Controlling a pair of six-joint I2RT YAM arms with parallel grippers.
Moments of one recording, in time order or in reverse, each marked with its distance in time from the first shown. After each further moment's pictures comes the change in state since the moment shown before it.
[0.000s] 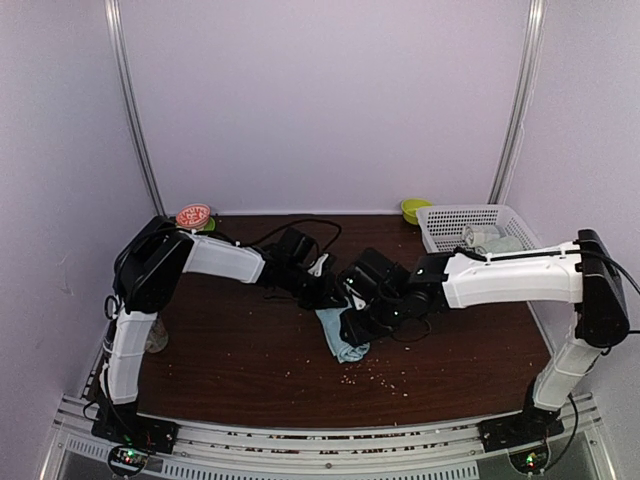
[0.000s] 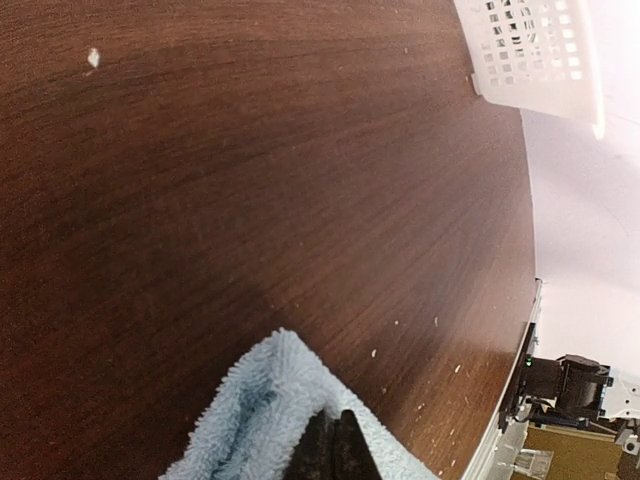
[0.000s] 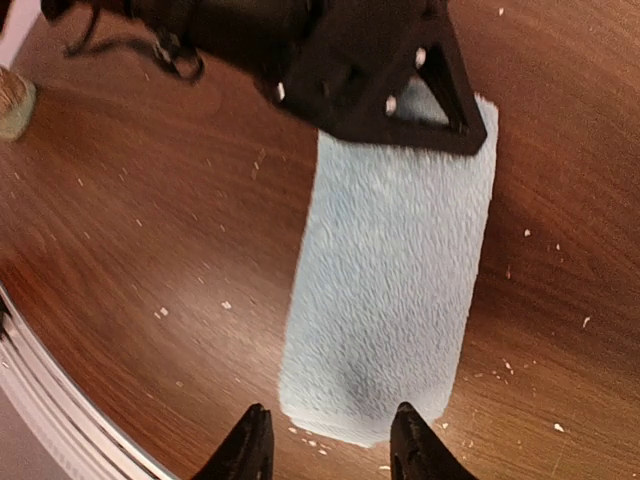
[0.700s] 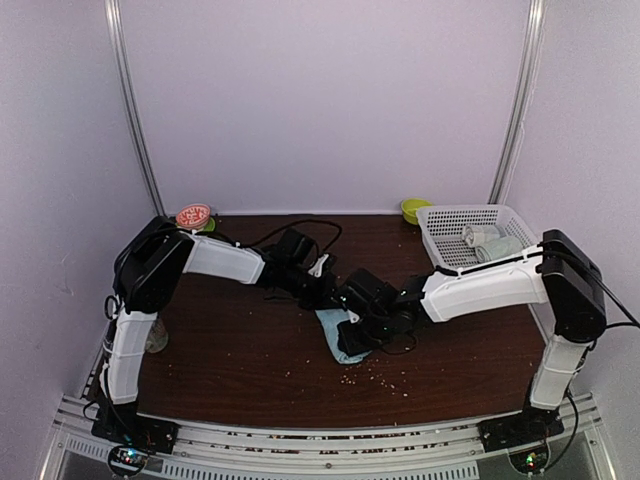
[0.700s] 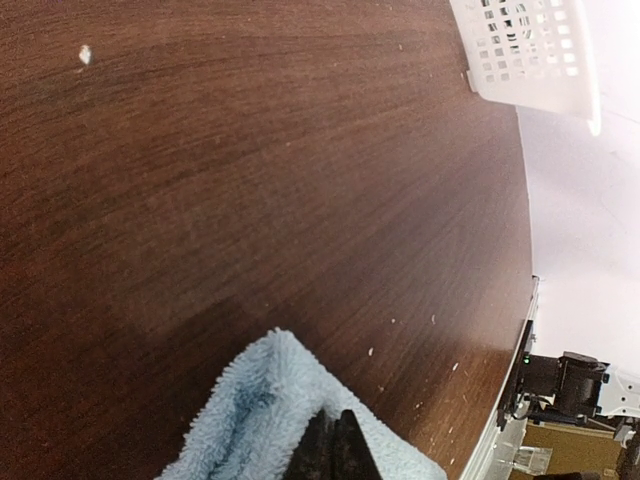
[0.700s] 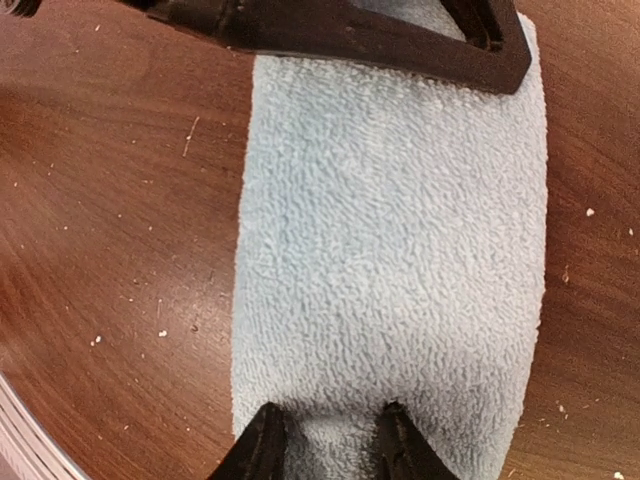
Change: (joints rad) left arm 0.000 0.002 -0.009 0.019 0.011 0.000; right arm -0.010 0.125 -0.087 0.194 -0.039 0.045
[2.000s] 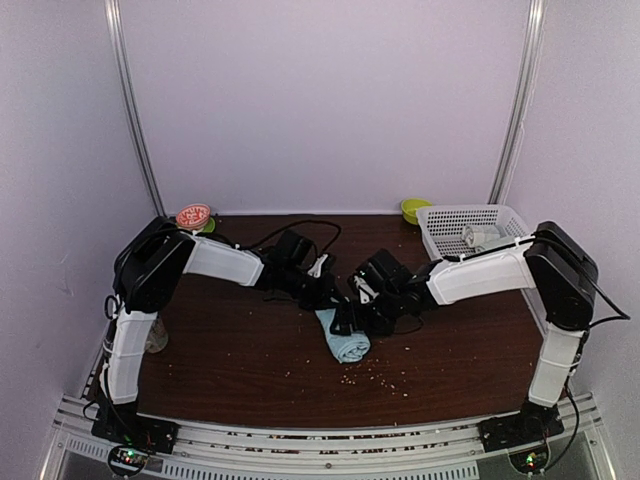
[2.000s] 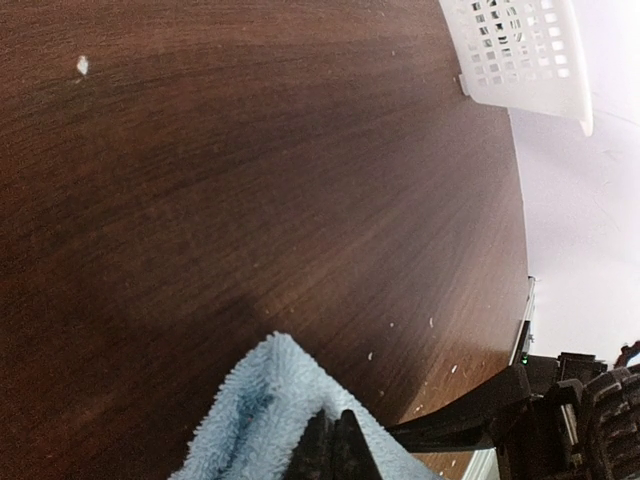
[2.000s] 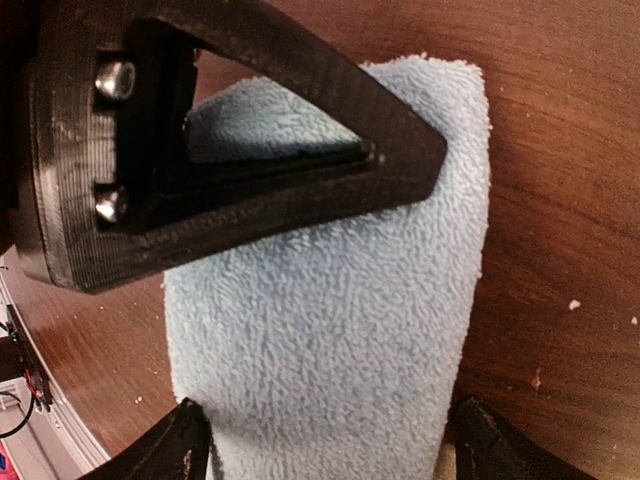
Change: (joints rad) left arm 0.004 0.002 -0.024 0.054 0.010 -0.002; right arm -0.191 0.039 -0.027 0.161 -0.249 0.062
